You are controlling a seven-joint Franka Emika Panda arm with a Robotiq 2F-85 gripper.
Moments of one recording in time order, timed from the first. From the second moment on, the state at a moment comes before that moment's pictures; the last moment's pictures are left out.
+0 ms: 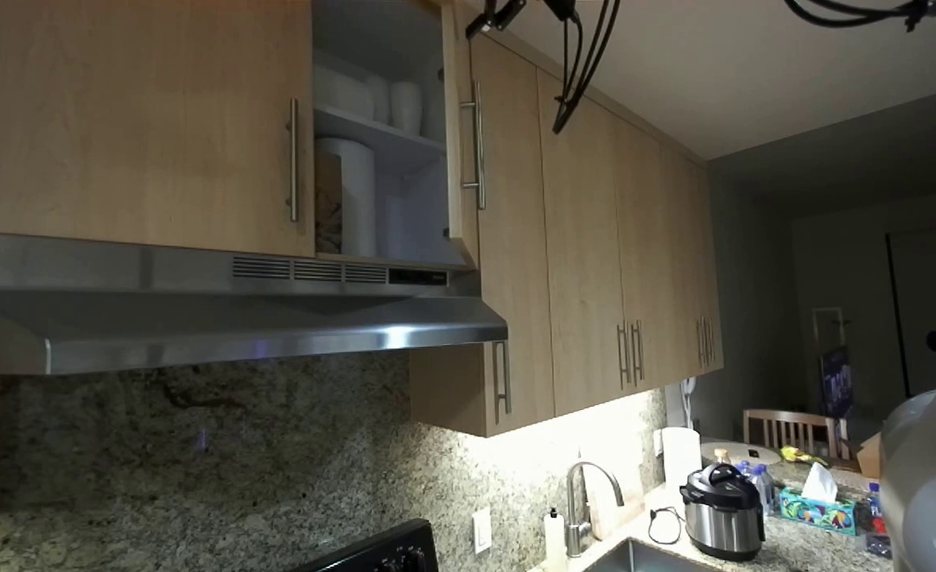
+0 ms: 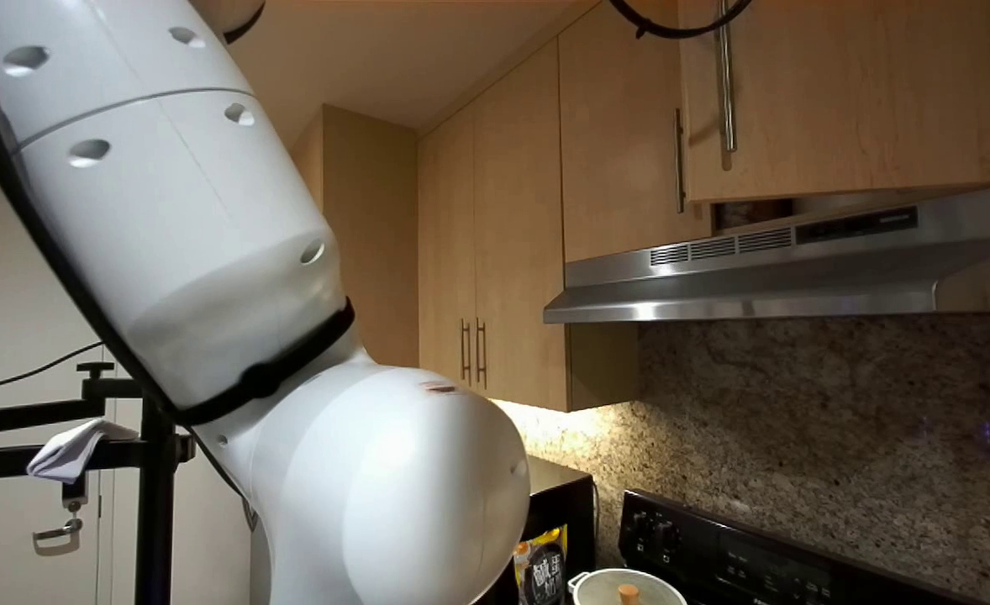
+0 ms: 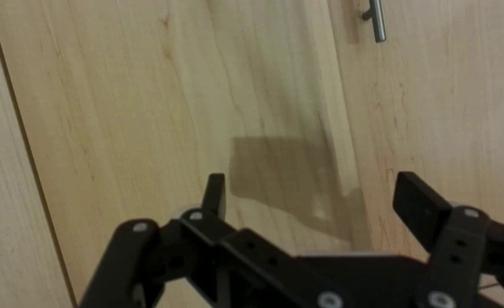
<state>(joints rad) 0.08 -0.55 -0.03 -1.60 0.10 2.39 0.12</state>
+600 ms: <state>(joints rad) 0.15 -0.62 -0.13 -1.60 0.25 2.39 0.06</state>
